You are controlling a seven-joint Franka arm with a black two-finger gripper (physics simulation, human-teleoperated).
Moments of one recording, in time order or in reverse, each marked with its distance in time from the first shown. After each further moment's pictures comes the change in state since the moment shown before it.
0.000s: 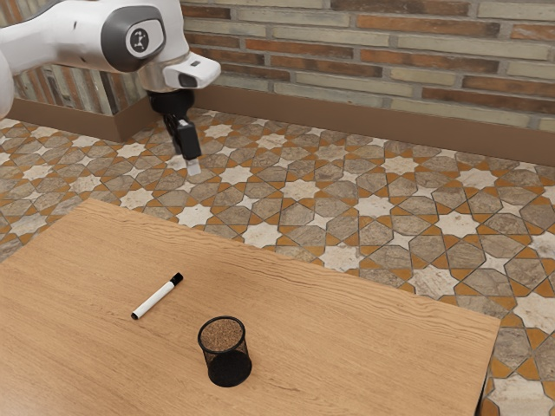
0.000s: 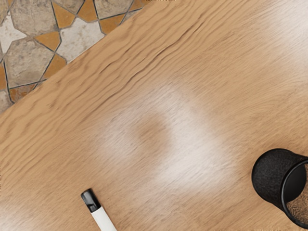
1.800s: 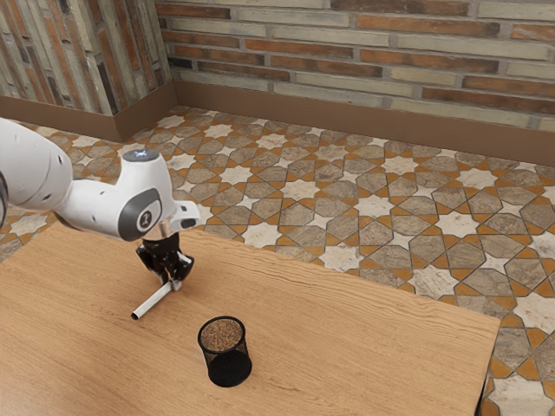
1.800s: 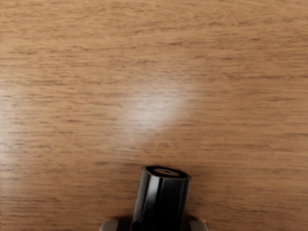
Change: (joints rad) arm 0.017 0.232 0.163 -0.545 0.044 0.783 -0.583
